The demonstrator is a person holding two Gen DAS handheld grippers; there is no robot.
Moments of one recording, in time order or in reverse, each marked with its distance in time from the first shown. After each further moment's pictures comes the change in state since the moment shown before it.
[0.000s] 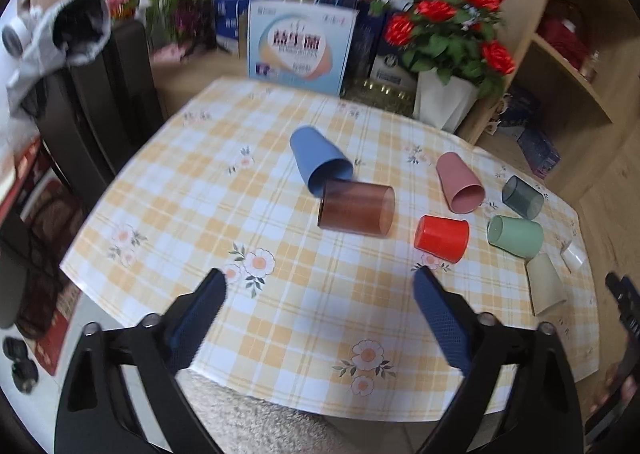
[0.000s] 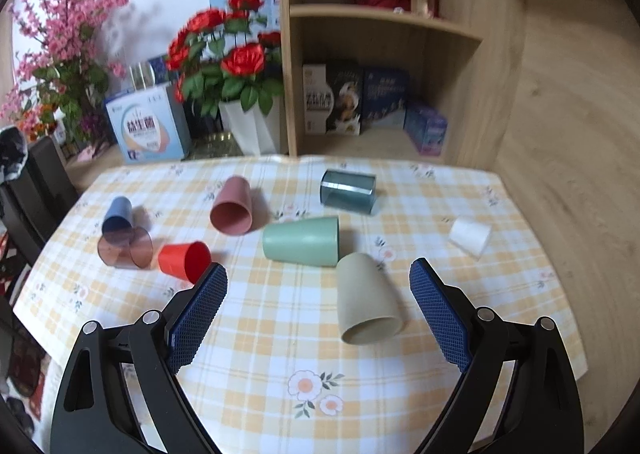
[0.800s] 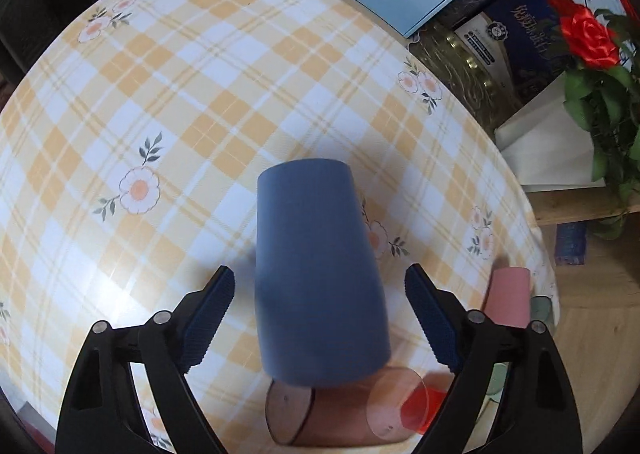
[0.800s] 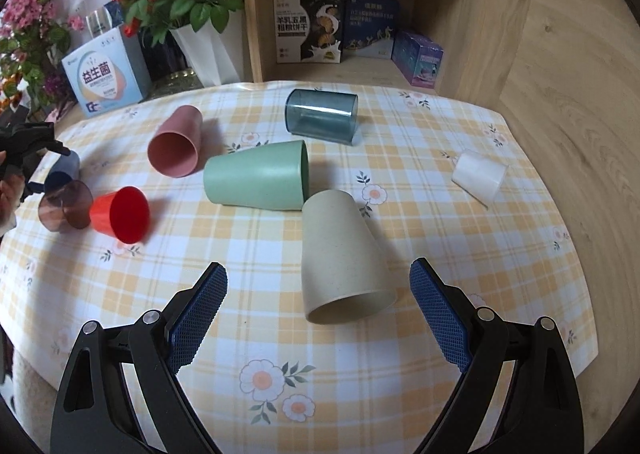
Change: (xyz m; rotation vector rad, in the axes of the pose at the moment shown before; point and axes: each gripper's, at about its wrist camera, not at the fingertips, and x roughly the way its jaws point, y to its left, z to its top) left arm 0.265 0.033 0.150 -0.341 0.398 -0.089; right arm 0.085 -0.027 -0.025 0.019 0.208 -0.071
